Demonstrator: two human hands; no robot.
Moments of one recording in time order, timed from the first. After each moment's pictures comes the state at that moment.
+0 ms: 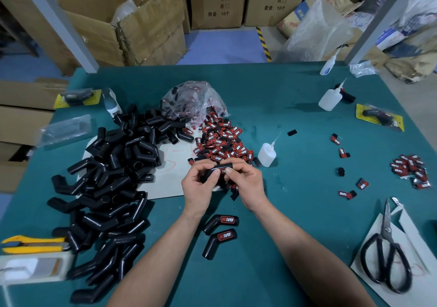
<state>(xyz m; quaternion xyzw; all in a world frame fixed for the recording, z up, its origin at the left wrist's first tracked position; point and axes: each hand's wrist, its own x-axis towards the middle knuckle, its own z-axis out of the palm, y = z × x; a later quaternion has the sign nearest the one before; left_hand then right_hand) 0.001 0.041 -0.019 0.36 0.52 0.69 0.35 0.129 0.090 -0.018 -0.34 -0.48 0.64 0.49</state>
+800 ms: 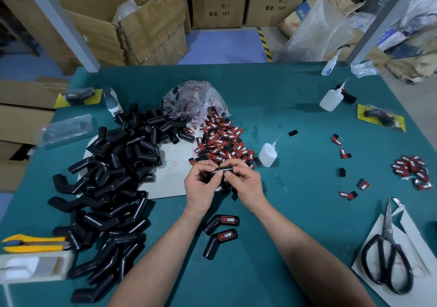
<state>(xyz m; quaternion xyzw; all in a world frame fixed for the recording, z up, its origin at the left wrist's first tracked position) 0.002 0.041 -0.021 0.35 0.55 0.67 0.35 0.131 0.087 -0.019 -0.37 -0.58 0.57 0.45</state>
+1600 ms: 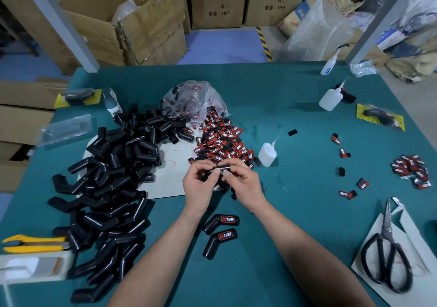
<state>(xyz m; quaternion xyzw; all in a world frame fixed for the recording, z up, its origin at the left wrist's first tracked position) 0.000 0.044 -0.022 0.33 0.54 0.69 0.36 0.131 0.088 -0.017 -0.38 -0.61 0.55 0.43</state>
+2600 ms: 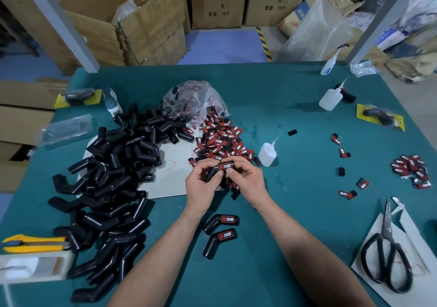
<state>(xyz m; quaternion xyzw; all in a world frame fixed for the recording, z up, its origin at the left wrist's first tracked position) 0.004 0.043 -0.024 0.37 0.54 0.65 0.37 0.137 0.098 -0.019 -0.38 -0.57 0.58 0.44</state>
